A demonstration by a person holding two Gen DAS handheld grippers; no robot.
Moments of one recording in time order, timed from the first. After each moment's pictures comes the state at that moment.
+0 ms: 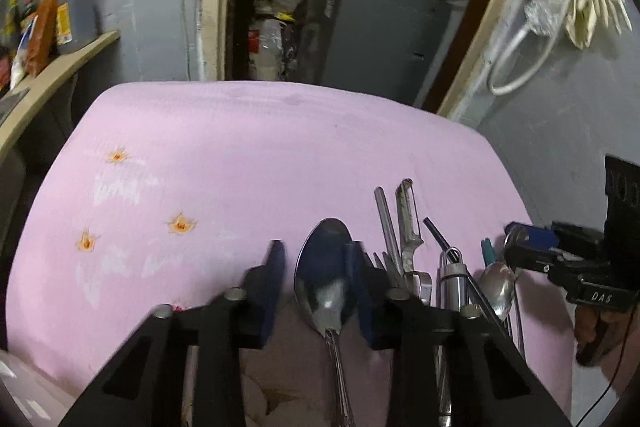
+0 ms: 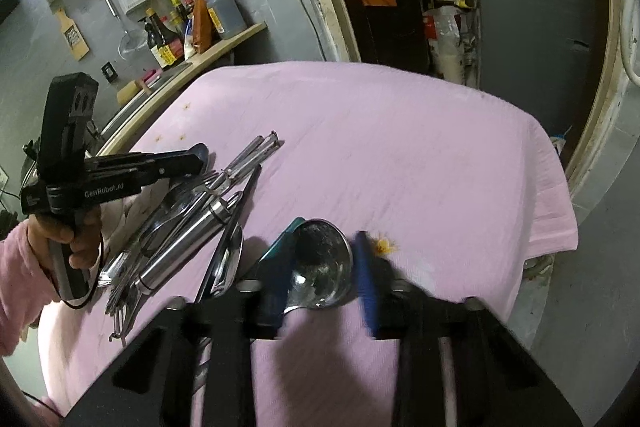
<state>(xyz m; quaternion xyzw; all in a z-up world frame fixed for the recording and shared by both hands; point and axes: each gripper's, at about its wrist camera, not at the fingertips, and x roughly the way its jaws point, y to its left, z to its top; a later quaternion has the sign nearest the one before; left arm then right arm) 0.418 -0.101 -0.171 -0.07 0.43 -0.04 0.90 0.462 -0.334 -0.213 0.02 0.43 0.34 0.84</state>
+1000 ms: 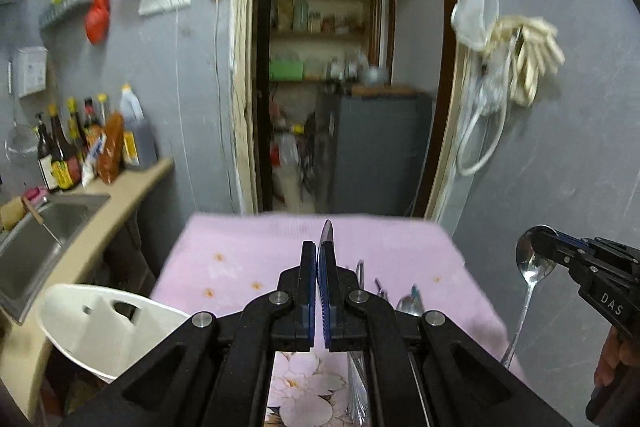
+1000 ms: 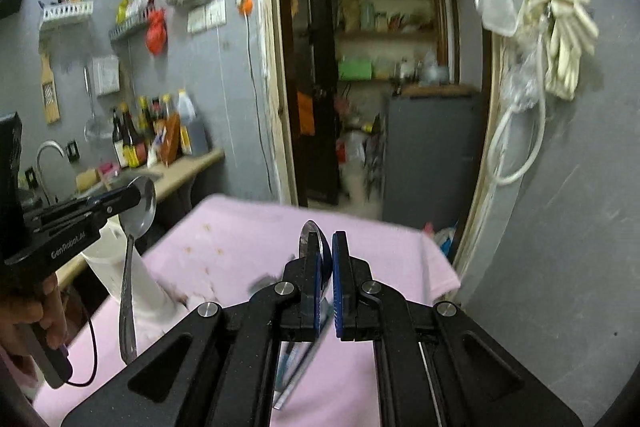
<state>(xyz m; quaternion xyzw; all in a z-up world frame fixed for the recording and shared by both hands) 0.267 -0.110 -0.017 -0.02 0.23 0.00 0.97 0.276 -0.322 -0.013 0.01 0.22 0.14 0.97</state>
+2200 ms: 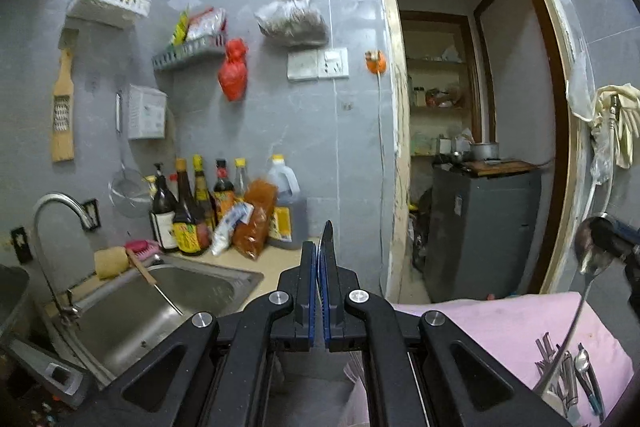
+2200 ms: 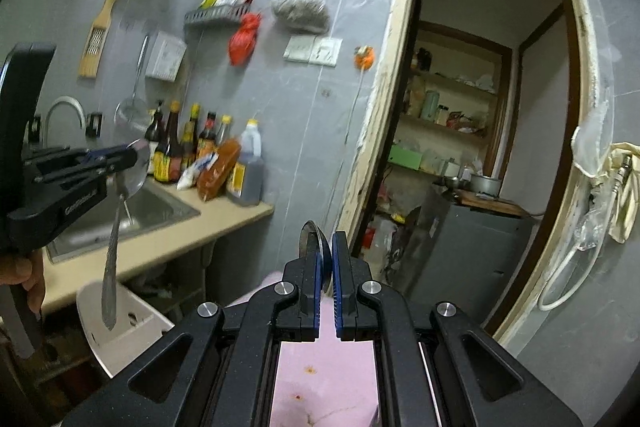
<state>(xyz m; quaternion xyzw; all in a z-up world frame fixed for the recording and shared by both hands) 0.263 0.108 0.010 0.00 0.10 0.17 0.98 0.286 -0.051 0.010 -0.13 0.08 0.17 0.97</state>
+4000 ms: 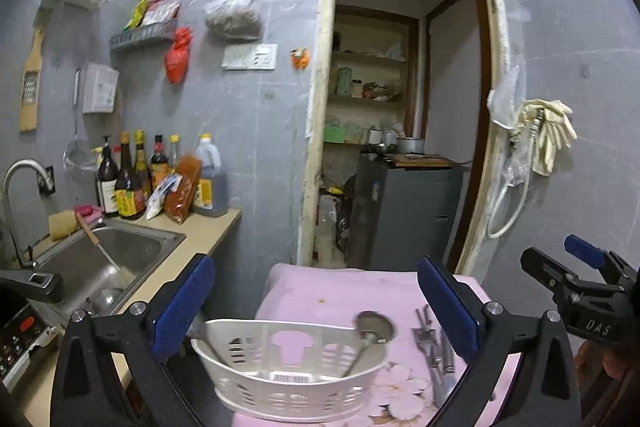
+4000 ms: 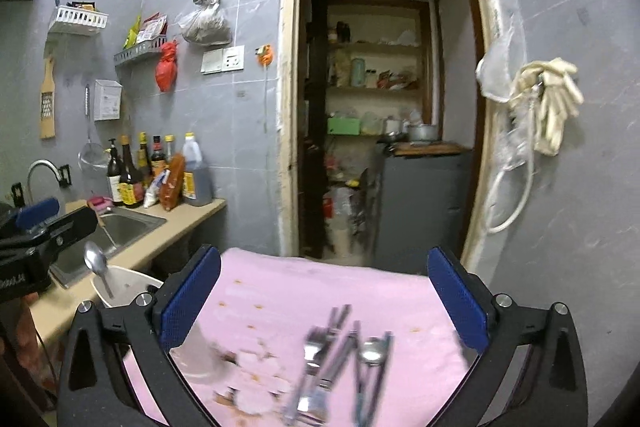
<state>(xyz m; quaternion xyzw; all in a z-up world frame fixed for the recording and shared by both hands) 0.178 0.012 0.026 -0.04 0.13 0.05 0.99 0.213 -0.208 0.015 -0.01 0.12 0.08 0.99</state>
